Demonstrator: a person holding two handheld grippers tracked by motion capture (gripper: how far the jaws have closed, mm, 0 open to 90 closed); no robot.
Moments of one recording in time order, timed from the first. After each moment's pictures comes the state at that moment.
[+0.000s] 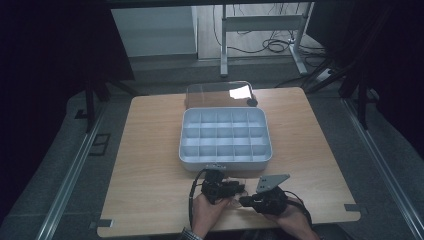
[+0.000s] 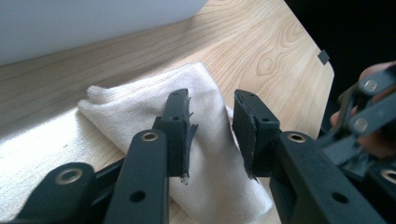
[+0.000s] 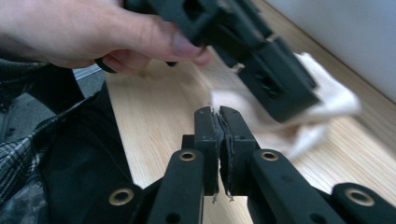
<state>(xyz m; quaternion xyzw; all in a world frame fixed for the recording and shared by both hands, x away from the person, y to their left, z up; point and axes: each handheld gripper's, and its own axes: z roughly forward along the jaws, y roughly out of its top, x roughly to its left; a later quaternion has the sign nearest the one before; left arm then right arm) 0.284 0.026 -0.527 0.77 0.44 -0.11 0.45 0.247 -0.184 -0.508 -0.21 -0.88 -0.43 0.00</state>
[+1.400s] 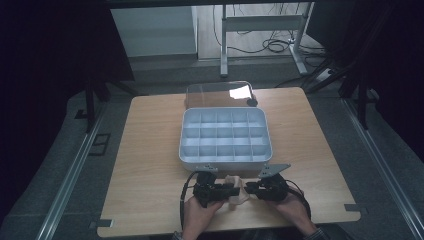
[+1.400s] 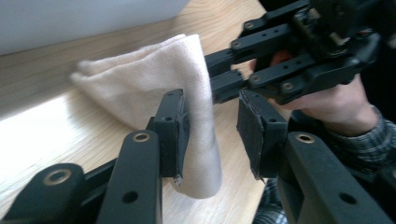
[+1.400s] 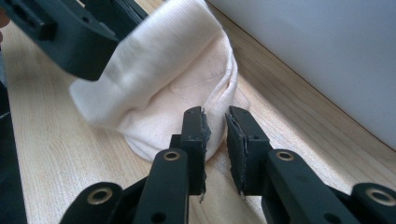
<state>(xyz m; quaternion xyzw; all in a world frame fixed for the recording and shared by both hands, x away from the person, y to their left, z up) 0.273 0.045 -0.512 0.76 0.42 -0.14 0.47 0.287 -0.200 -0.528 -0.28 -0.87 -0.40 -0.04</state>
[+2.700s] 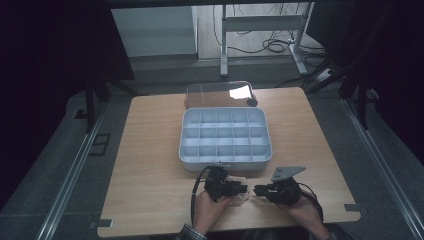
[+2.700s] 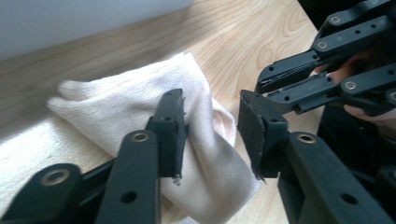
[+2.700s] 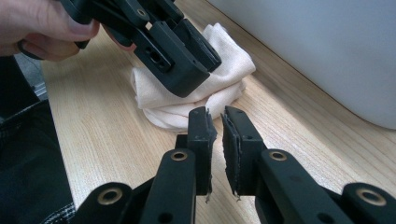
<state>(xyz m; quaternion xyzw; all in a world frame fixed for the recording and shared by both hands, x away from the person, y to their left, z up) 0.294 0.017 -0.524 0.79 0.43 -0.13 0.42 0.272 -0.229 -0.515 -0.27 -0.87 -0.42 -0.03</state>
